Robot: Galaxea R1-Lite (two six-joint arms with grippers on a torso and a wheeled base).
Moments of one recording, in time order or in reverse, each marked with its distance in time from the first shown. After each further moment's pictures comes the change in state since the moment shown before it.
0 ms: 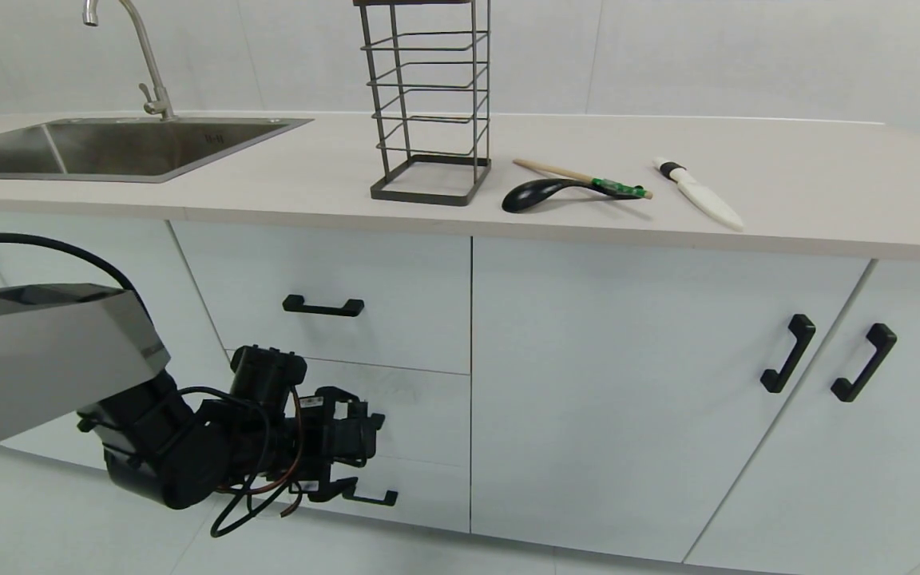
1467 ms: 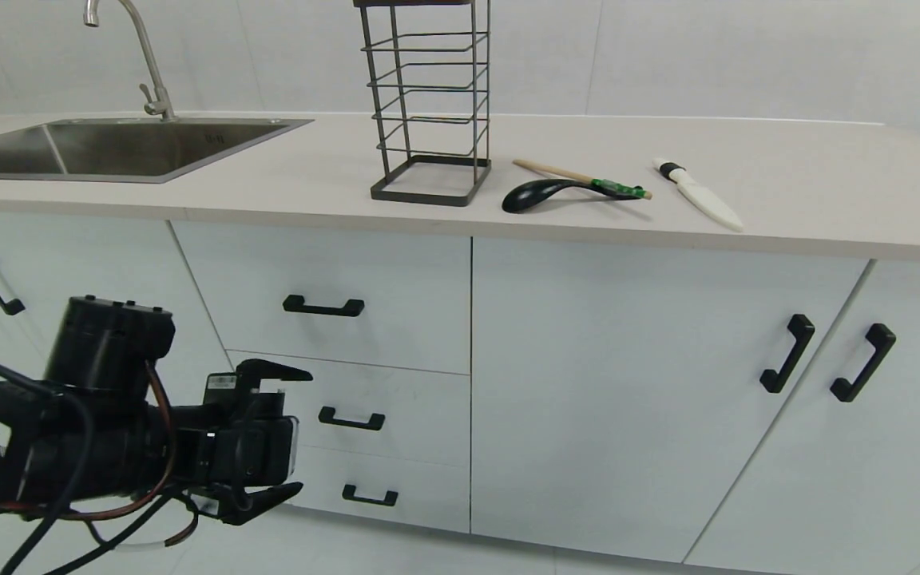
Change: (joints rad) left arm -0.026 -0.641 0.067 0.492 -0.059 0.063; right arm 0.000 0.000 0.000 0.000 0.000 0.000
